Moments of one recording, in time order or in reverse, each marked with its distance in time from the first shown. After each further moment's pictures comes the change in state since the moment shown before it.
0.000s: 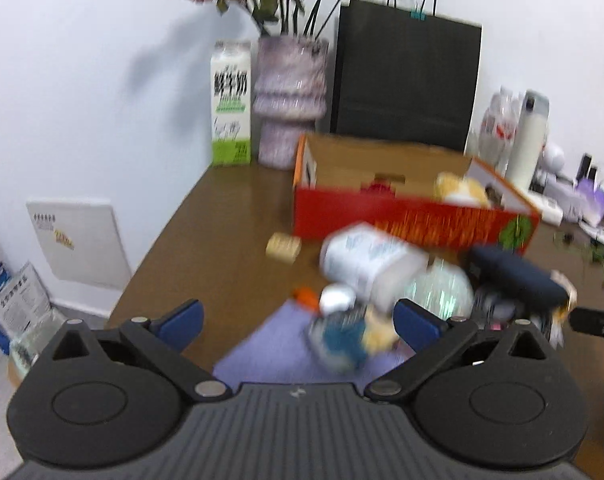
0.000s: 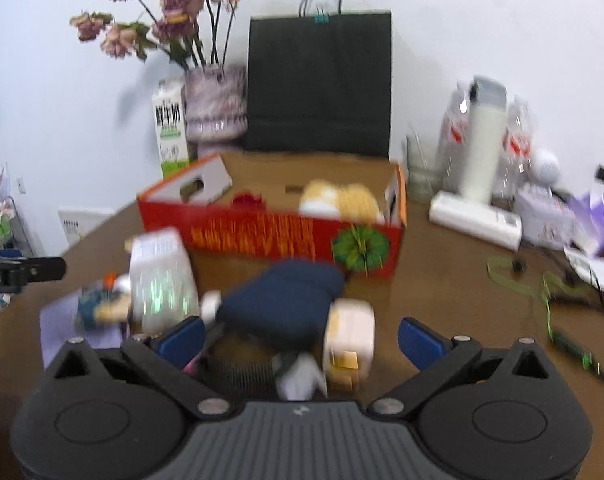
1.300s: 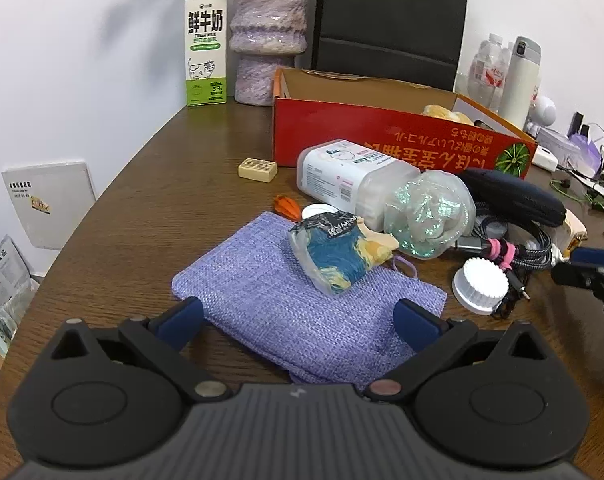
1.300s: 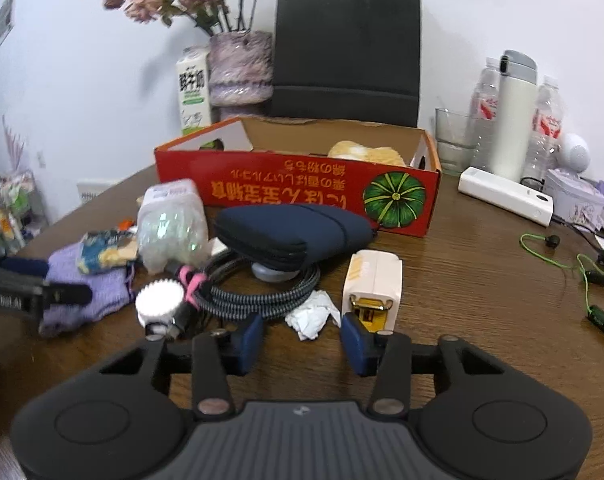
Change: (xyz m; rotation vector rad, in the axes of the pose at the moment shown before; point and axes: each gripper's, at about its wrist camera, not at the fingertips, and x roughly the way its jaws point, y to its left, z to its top) left arm 0.036 -0.008 -0.039 0.017 0.092 -0.055; right arm 0.031 0.005 -0.021 -0.096 0.012 0.058
